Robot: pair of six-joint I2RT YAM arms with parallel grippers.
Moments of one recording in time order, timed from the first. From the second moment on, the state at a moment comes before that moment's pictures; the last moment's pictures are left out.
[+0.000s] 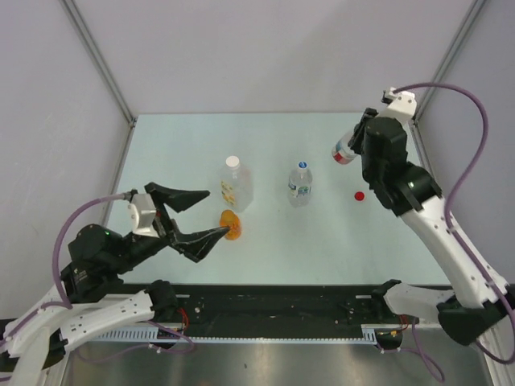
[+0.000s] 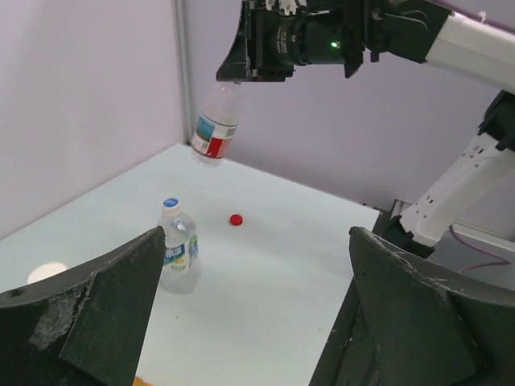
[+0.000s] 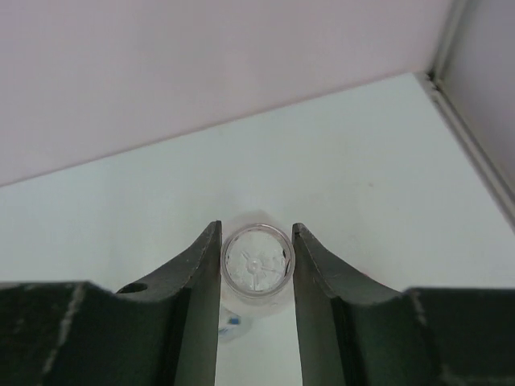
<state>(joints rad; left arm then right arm) -1.04 0.45 0.95 -0.24 0.03 -0.07 0.59 1.11 1.42 -0.50 0.69 0.36</state>
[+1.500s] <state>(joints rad) -1.04 0.42 0.73 -0.25 -0.20 -0.13 0.20 1.79 1.39 -0.21 0.67 0.35</state>
